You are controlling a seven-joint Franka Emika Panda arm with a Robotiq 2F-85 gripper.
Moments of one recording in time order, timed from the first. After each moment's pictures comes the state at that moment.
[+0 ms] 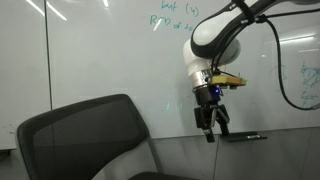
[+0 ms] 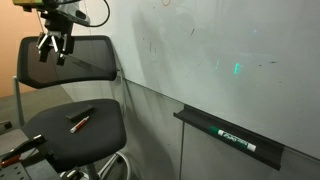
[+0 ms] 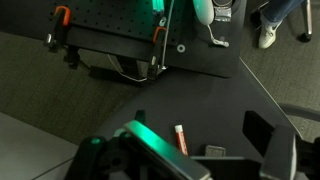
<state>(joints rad) 0.21 -0.12 0.23 -2.33 0.14 1.78 0.13</state>
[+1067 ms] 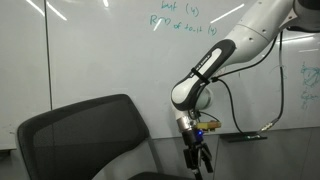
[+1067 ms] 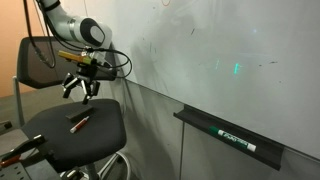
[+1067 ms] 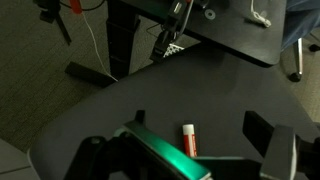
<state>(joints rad) 0.20 0.40 0.19 -2.15 0.09 1.95 -0.11</state>
